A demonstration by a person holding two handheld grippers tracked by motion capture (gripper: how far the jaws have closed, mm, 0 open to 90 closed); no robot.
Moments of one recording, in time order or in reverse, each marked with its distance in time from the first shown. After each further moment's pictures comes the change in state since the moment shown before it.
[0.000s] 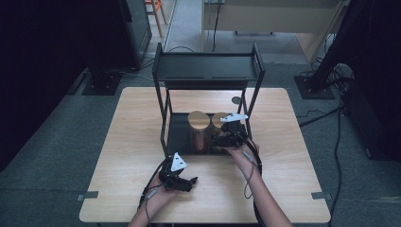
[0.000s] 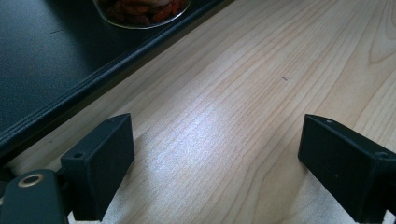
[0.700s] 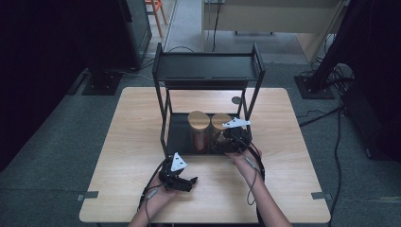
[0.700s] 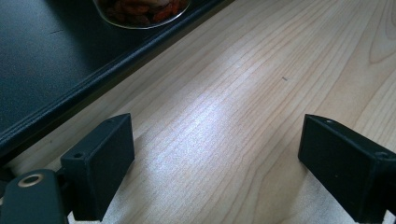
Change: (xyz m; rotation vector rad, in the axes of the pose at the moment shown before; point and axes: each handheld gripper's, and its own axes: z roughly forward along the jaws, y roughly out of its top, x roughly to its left) left arm 0.000 0.000 0.000 -0.004 0.001 -0.002; right arm 0.005 -0.014 -0.011 -0.005 0.004 -0.008
